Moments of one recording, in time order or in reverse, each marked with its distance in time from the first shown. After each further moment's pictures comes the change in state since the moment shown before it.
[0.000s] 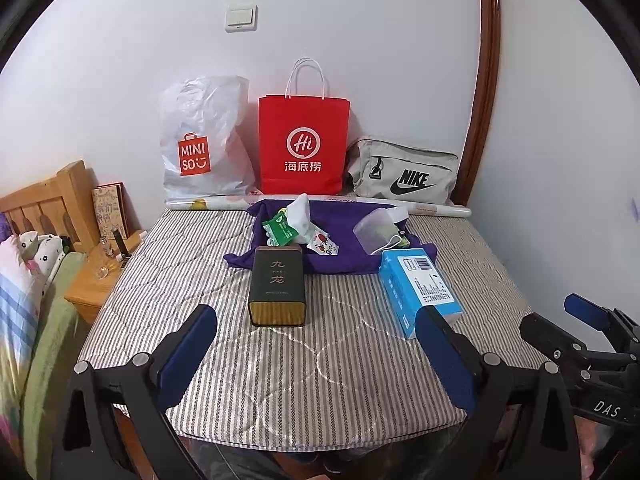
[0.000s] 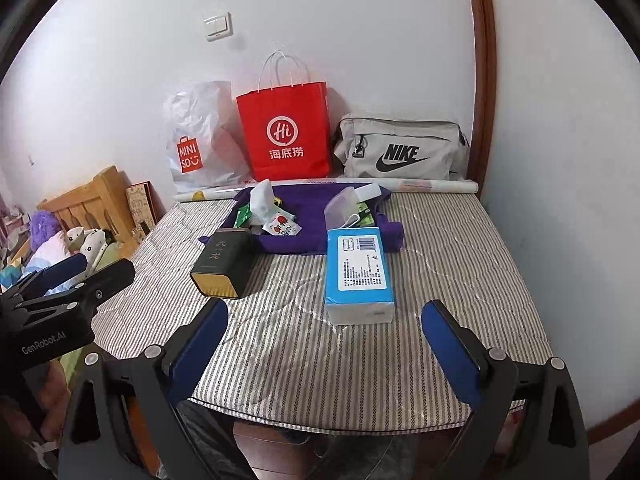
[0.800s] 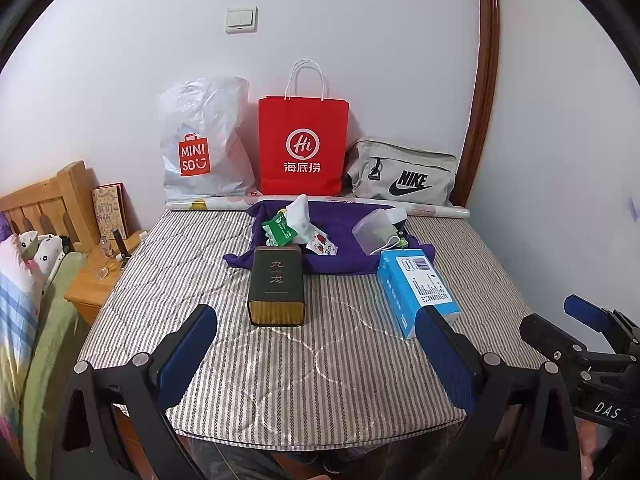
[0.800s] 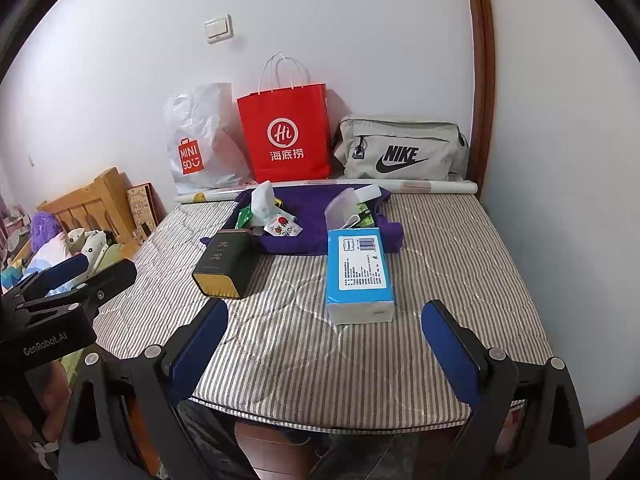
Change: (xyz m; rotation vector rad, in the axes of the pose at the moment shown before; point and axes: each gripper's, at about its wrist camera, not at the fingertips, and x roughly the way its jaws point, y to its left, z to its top) left arm -0.001 -0.001 0.001 -0.005 -0.003 -0.001; right arm -0.003 -0.001 0.000 0.003 -0.003 0.004
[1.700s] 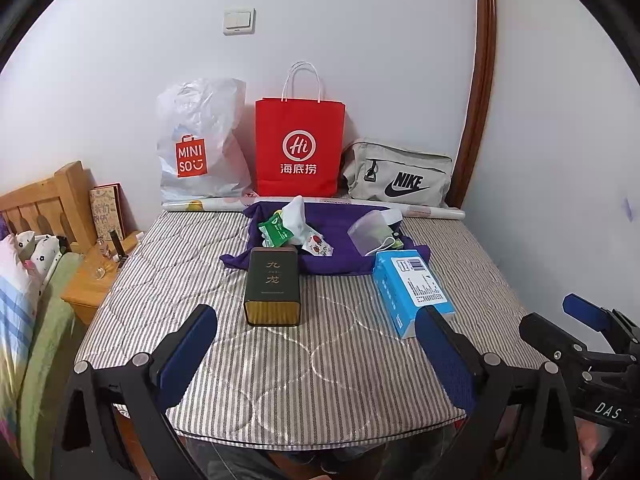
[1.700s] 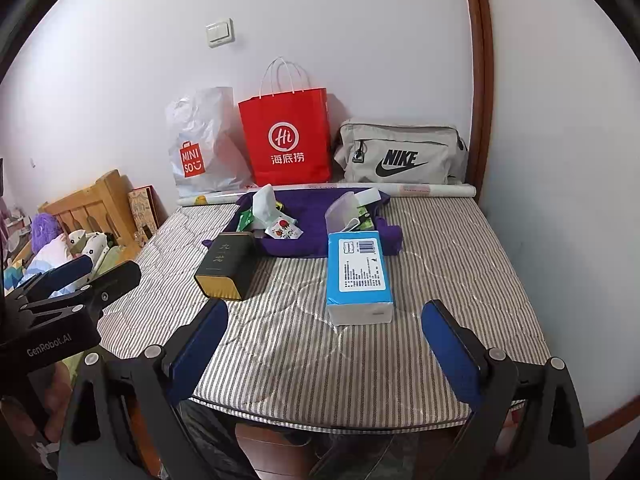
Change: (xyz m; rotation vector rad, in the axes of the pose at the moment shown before) left arm -0.003 -0.004 0.000 0.002 -0.001 -0.010; right arm -0.008 0.001 0.001 0.001 -0.010 -0.003
